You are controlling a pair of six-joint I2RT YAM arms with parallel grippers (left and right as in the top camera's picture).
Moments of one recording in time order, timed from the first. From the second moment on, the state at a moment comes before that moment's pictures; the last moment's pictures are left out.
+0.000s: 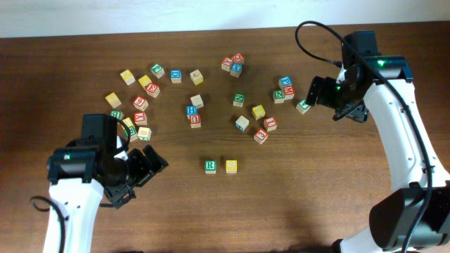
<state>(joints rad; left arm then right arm) 0.02 1.20 1.10 -1.32 0.27 -0.63 0.01 1.72 1.62 -1.22 -0.04 0.38</state>
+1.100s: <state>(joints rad) 0.29 2.10 1.92 -1.07 -0.17 -0.59 0.01 1.72 1.62 -1.22 -0.04 0.38</state>
